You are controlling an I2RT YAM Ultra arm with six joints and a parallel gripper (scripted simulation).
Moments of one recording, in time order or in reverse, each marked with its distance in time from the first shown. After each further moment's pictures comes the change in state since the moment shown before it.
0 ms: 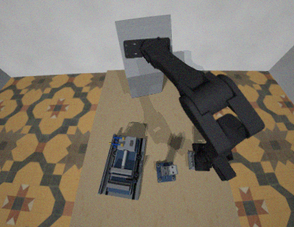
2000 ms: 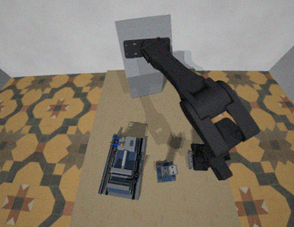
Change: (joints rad) arm -0.013 0.059 0.039 0.015 -0.013 -0.008
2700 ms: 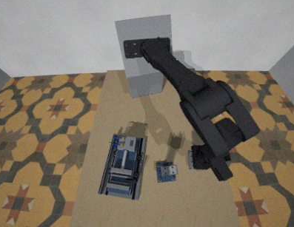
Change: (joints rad) arm 0.000 0.000 0.007 -0.001 -0.002 0.000
